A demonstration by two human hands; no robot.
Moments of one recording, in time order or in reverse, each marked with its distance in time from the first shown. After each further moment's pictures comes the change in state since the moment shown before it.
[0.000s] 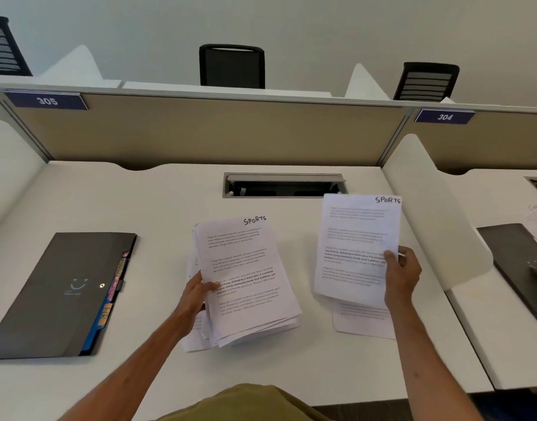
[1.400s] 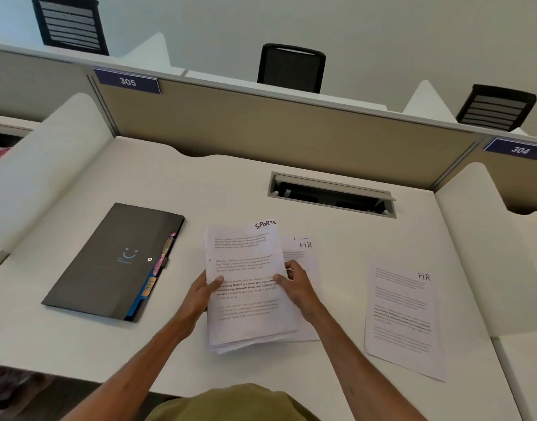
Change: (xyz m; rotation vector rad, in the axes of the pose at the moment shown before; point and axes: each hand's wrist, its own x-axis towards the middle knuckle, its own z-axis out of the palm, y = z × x) left_hand -0.042 -0.002 -0.072 -0.001 0.047 0.058; right_hand -0.195 0.004 0.204 -0.270 -1.016 0.119
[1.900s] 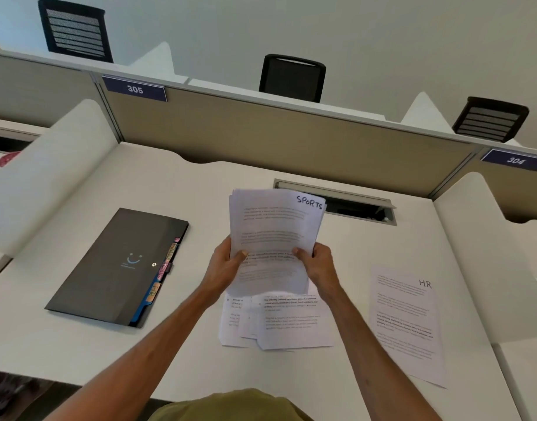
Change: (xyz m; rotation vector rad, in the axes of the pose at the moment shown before) left_hand 0.017 0.079 0.028 0.129 -0.039 0.388; right_hand 0.005 -0.067 -0.034 0.092 0.172 -0.176
